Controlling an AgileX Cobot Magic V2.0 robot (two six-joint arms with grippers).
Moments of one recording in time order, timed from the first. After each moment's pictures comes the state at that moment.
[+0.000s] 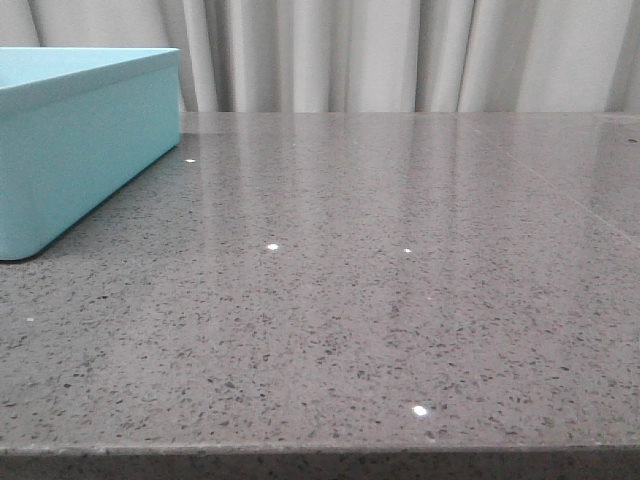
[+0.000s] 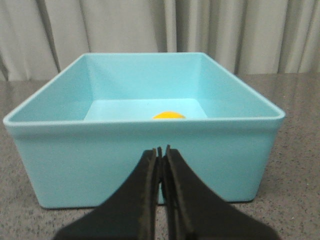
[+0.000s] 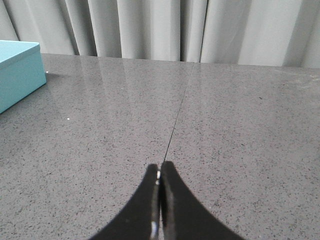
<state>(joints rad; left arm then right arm) -0.08 -0.01 -0.11 -0.13 0.23 0.05 0.41 0.11 -0.54 -0.22 0.69 0.29</state>
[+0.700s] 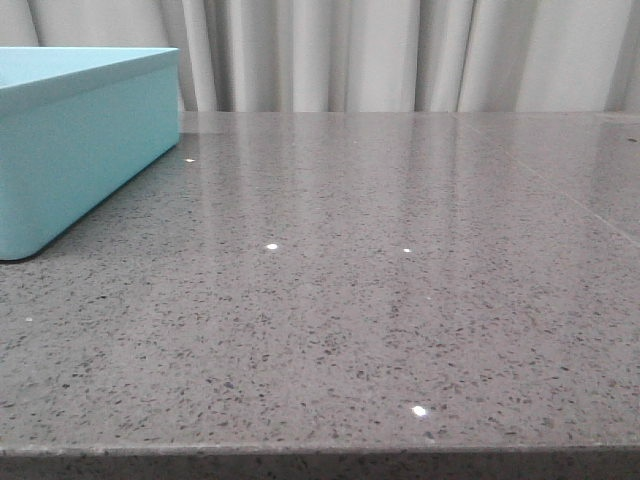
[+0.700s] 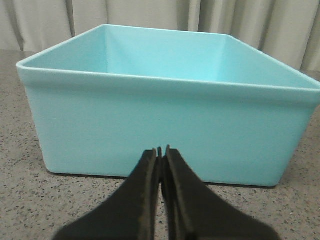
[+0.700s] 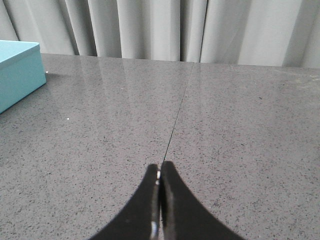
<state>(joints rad) -0.05 -0.01 0.00 -0.08 0.13 -0.06 0.41 0.11 -0.54 -0.22 0.69 0.29</state>
